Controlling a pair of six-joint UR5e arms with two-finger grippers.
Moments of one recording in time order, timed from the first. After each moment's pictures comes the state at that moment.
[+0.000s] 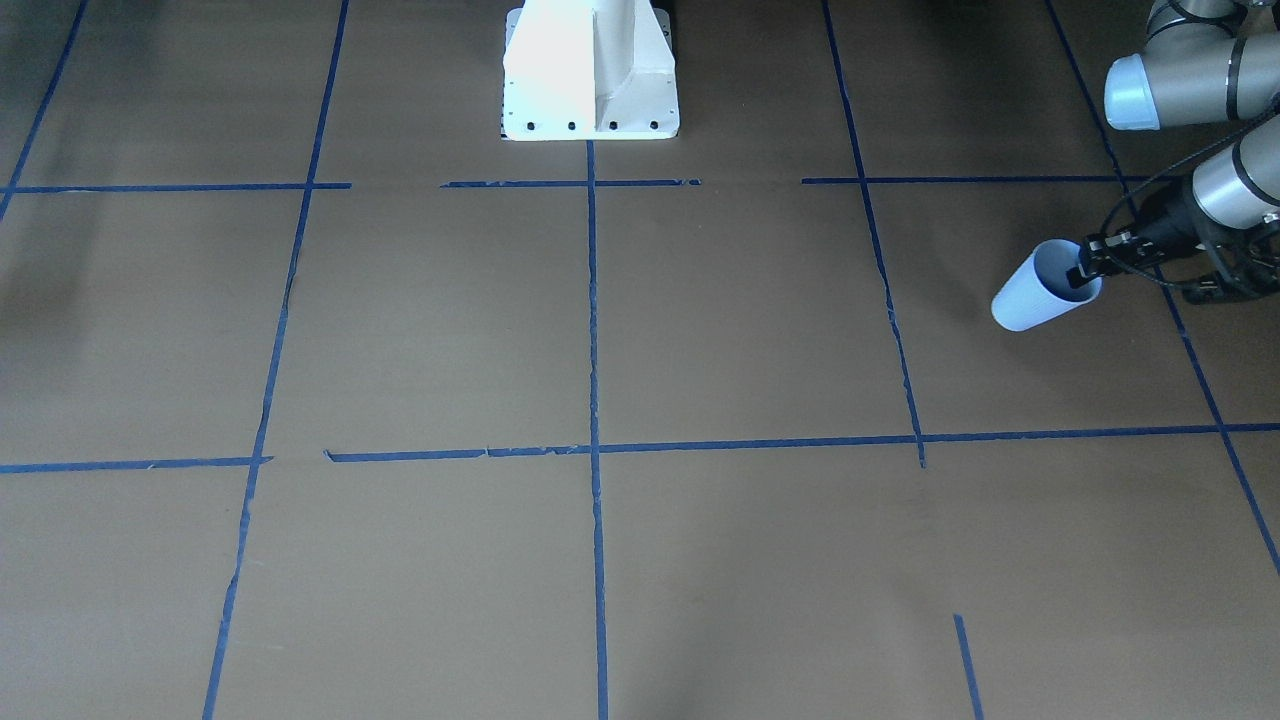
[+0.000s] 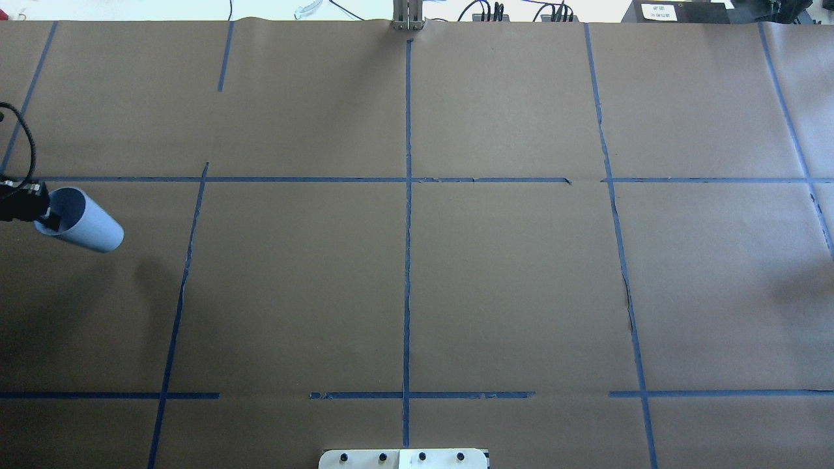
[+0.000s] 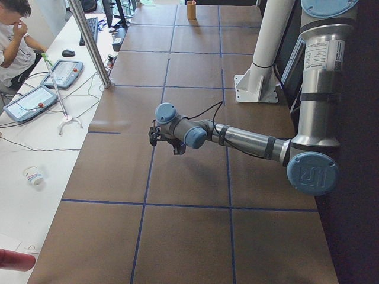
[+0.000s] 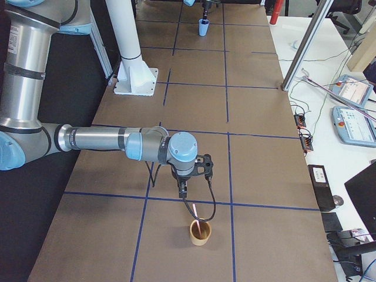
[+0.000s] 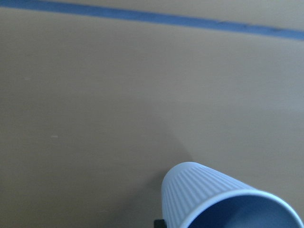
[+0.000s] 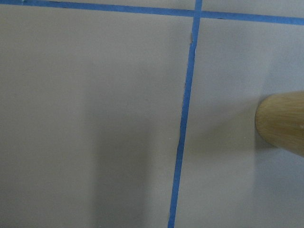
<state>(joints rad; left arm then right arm) -1.12 -1.61 -1.80 -1.86 -2.47 -0.85 1.59 -1.83 1.88 -1.68 2.44 -0.17</state>
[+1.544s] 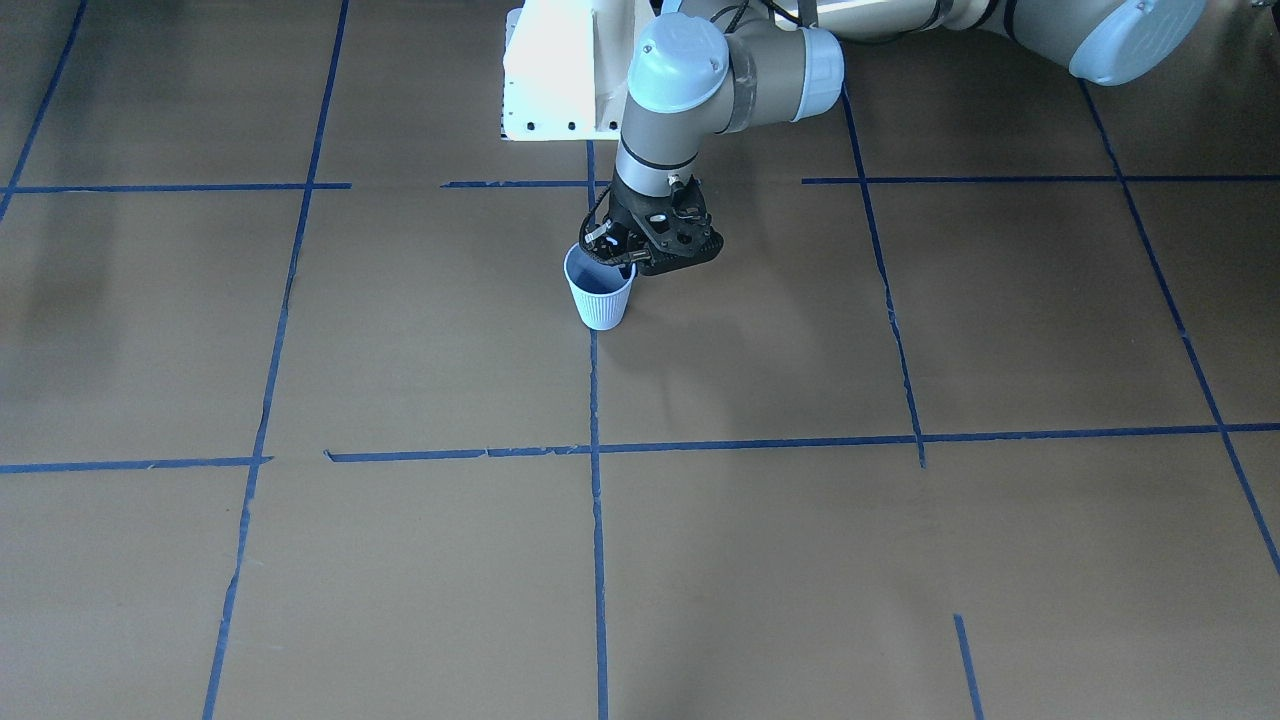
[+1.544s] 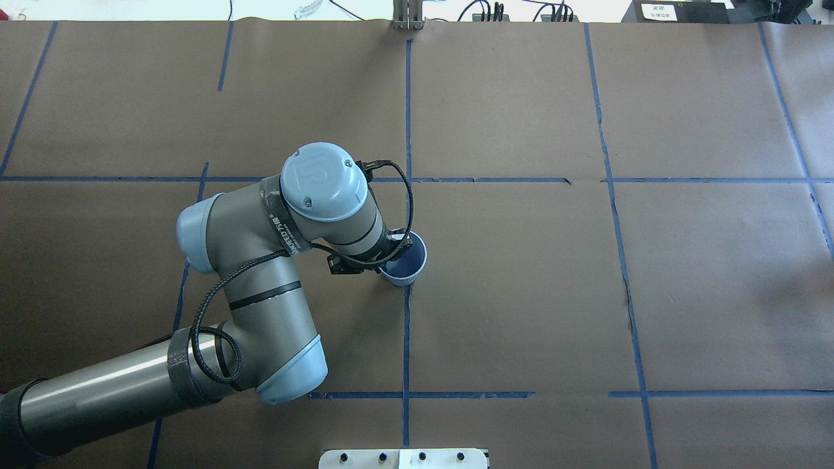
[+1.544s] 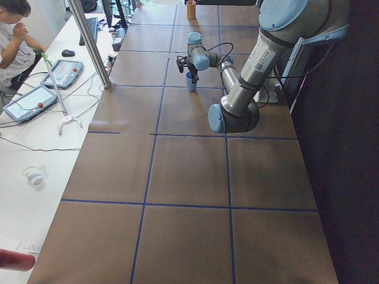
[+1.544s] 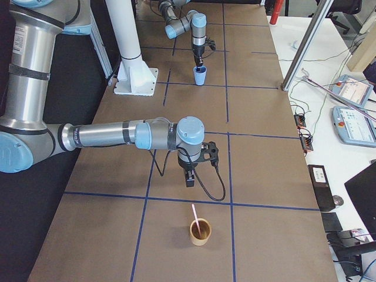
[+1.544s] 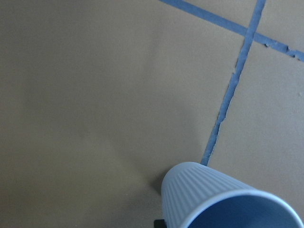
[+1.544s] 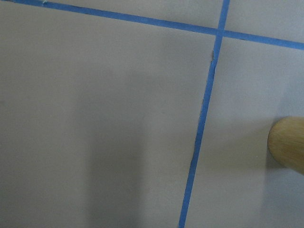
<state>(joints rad) -0.48 -2.31 -1.65 -1.62 -1.92 -1.60 1.51 -1.81 1.93 -1.68 2.39 -0.12</state>
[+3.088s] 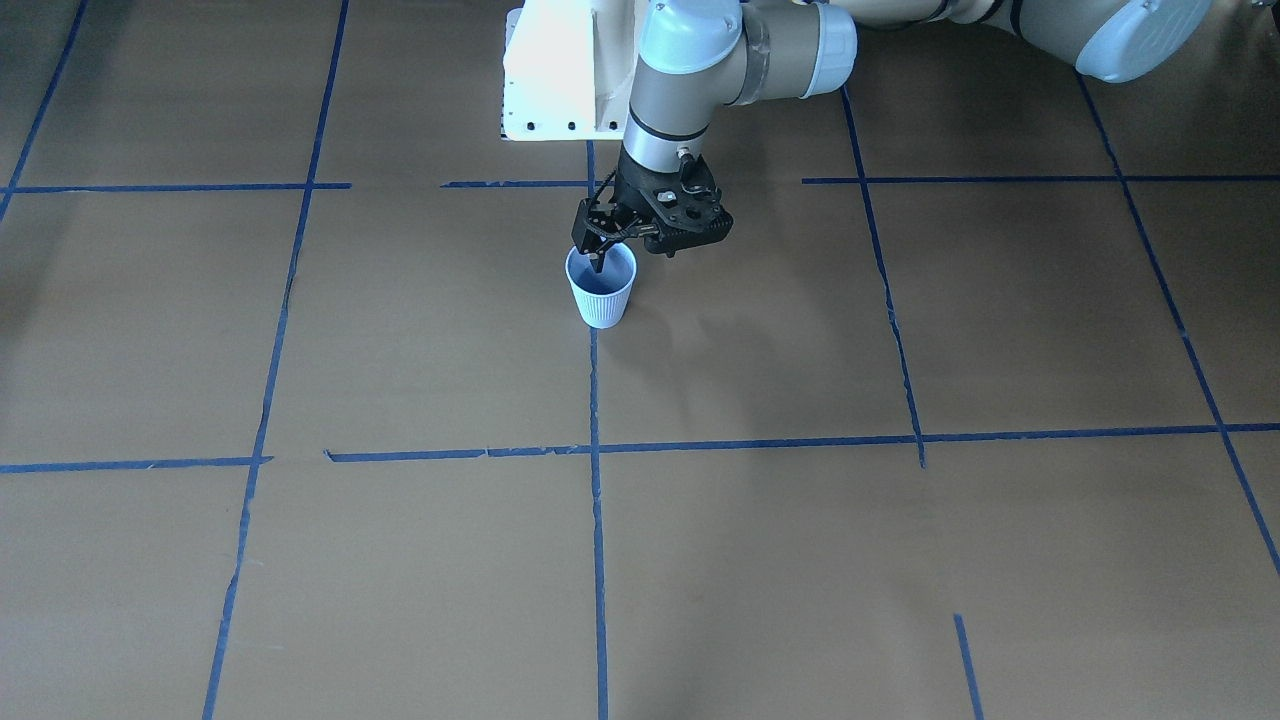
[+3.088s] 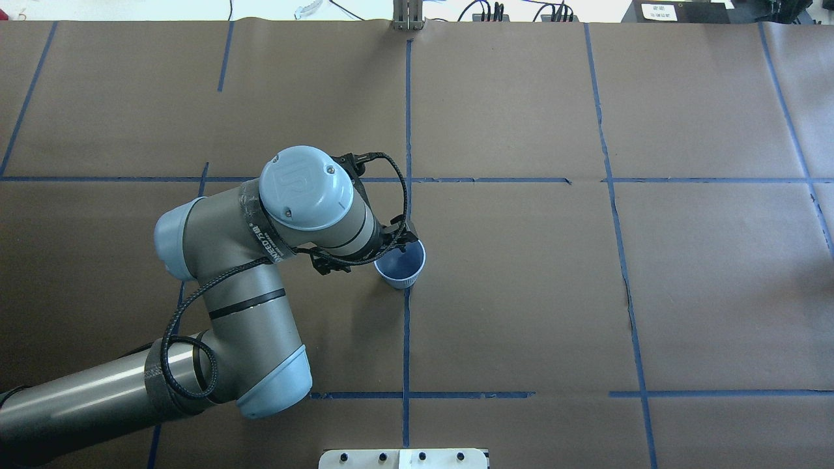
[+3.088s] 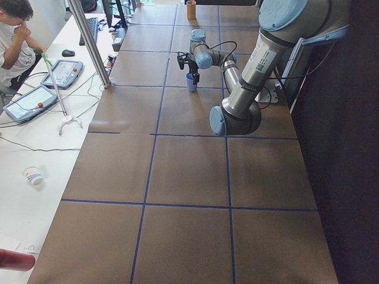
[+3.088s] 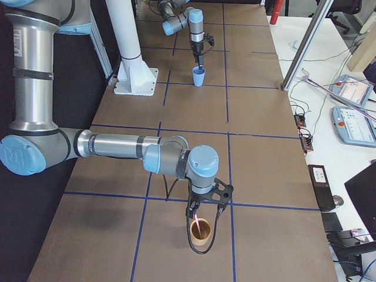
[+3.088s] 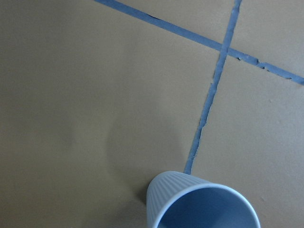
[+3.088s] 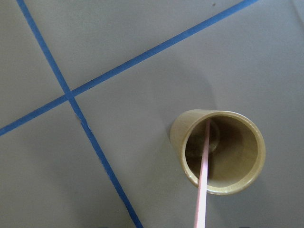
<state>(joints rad) -0.48 -2.28 -1.73 -1.62 -1.84 -1.60 1.68 -1.63 1.60 -1.68 2.35 0.32</state>
